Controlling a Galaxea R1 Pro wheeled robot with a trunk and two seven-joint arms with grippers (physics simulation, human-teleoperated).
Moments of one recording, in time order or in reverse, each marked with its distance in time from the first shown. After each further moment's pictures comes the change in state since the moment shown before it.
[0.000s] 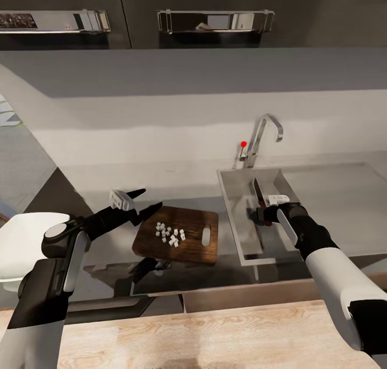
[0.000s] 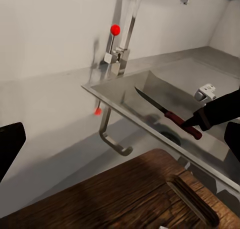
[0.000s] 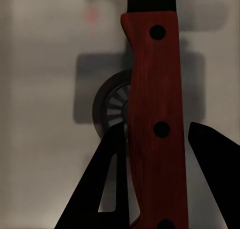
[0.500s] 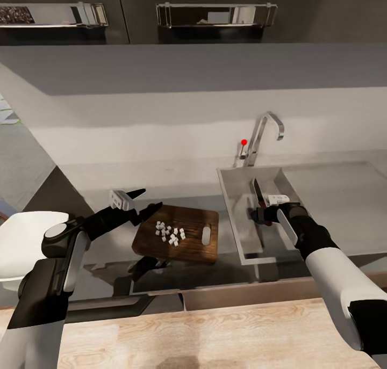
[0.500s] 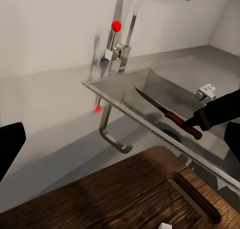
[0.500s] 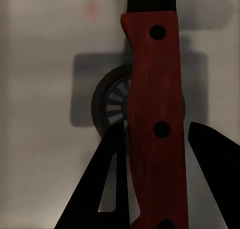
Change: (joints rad) left arm 0.000 0.000 0.000 0.000 0.000 0.000 0.001; right arm 0.000 0.000 0.000 0.000 0.000 0.001 0.000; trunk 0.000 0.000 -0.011
